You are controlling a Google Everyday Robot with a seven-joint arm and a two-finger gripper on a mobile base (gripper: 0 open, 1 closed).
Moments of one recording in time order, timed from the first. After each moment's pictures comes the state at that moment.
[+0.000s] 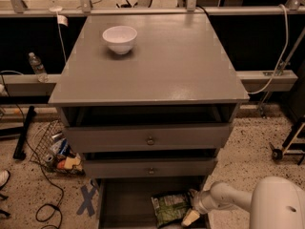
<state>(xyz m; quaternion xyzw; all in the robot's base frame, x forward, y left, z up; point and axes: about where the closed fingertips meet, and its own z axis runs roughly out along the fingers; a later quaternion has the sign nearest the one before) 0.501 -0.178 0.142 -0.53 0.80 0.19 0.20</state>
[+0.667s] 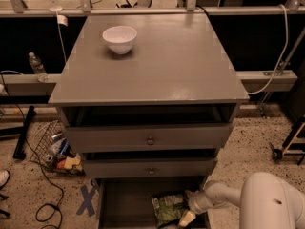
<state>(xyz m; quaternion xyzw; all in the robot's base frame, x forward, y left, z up) 0.499 -0.160 0.127 -0.55 0.79 0.20 0.18</state>
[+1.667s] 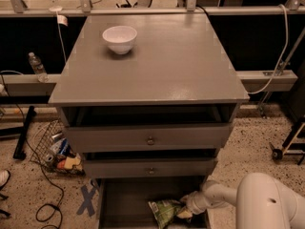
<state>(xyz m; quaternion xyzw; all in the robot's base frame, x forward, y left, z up) 0.498 -0.152 0.117 -0.56 0.78 0.21 0.18</state>
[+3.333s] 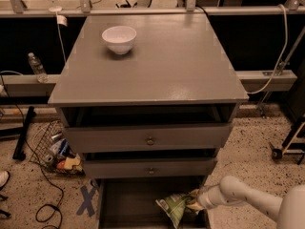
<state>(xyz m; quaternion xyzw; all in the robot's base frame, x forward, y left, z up) 0.502 -0.173 0.221 -0.58 0.75 0.21 0.25</state>
